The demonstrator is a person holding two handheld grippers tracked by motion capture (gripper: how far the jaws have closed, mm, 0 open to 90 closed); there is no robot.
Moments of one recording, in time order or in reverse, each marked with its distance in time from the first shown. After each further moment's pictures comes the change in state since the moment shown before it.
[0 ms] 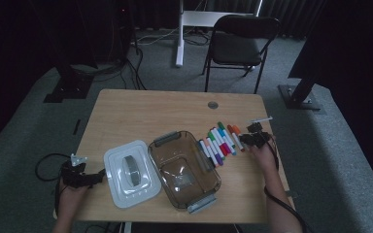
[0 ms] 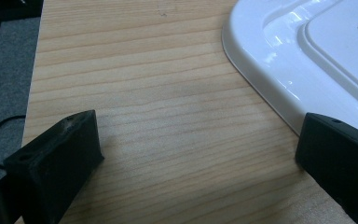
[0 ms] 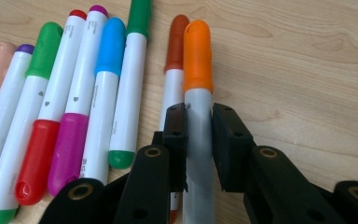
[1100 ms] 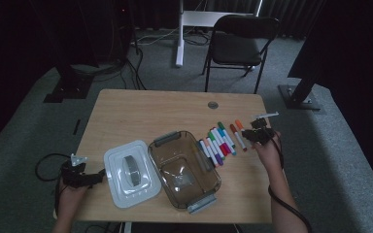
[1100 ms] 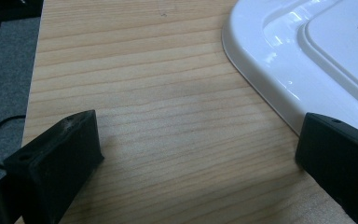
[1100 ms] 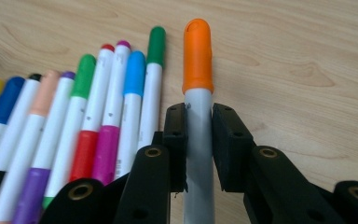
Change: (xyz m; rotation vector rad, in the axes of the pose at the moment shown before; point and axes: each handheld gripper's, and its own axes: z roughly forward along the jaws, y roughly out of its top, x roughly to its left) left arm 0.000 0.000 0.000 0.000 0.000 0.000; right arm 0.009 0.015 -0.040 -0.050 -0.004 0.004
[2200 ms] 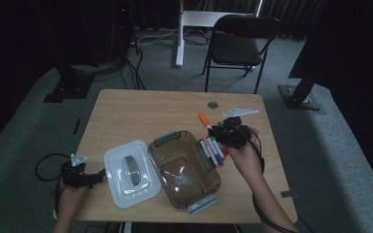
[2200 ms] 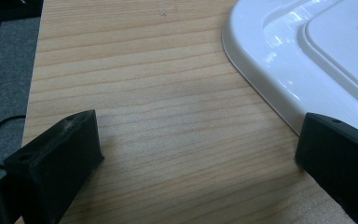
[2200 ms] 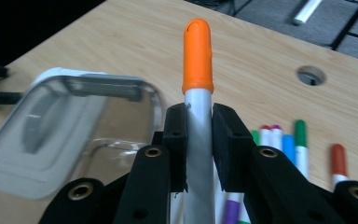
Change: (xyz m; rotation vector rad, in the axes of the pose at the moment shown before) left arm 0.000 0.000 0.000 0.000 0.000 -0.001; right arm 0.151 0.043 -0.101 -0.161 0.189 -0.157
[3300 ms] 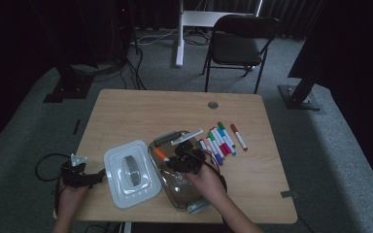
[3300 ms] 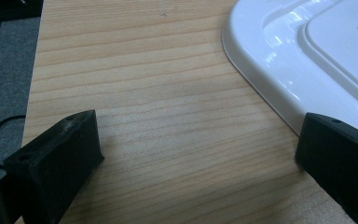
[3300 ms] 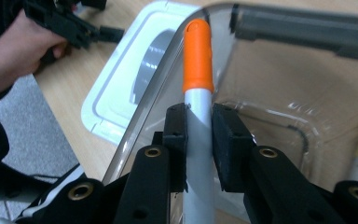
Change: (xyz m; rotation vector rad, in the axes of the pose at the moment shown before) left arm 0.000 0.000 0.000 0.002 0.000 0.003; right arm 0.119 -0.019 0.064 0.229 0.238 -0.067
